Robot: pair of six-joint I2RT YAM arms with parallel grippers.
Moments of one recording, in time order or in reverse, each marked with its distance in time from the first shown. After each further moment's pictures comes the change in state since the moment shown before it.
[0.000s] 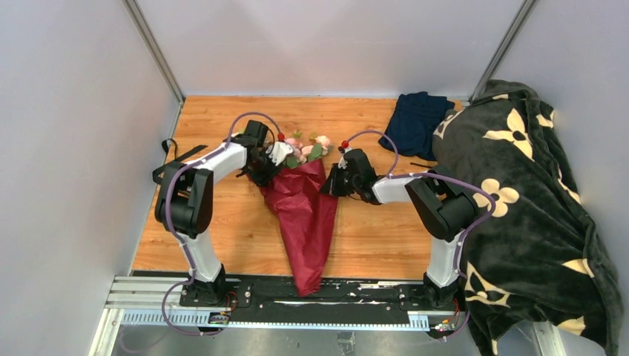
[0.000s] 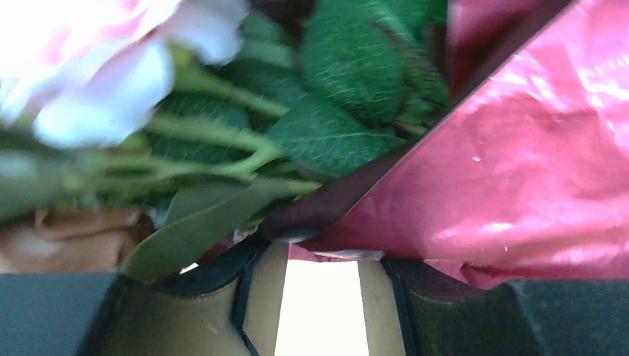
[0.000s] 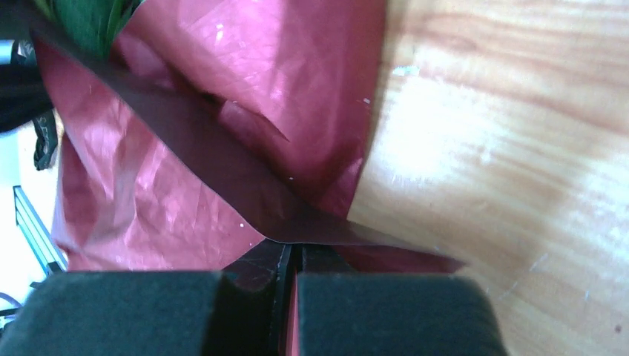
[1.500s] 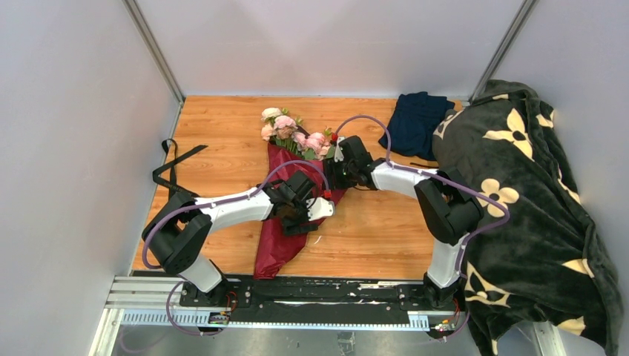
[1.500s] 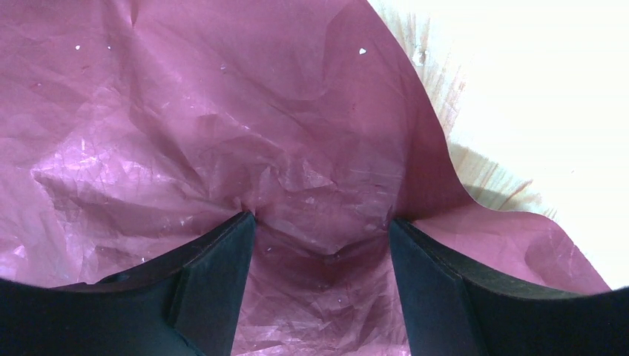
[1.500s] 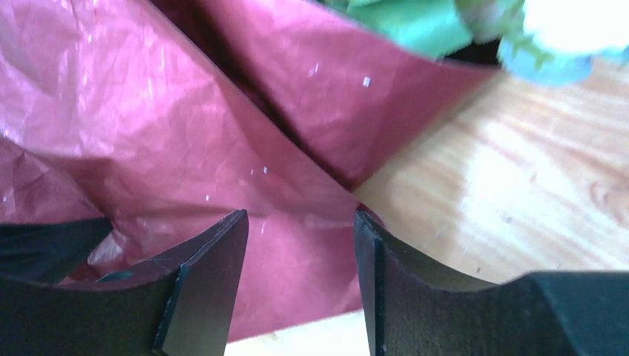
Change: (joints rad) left arm -0.536 -0.204 -0.299 0.148 -0.074 -0.029; right arm 0.012 -0.087 0.141 -0.408 0.105 -0.308
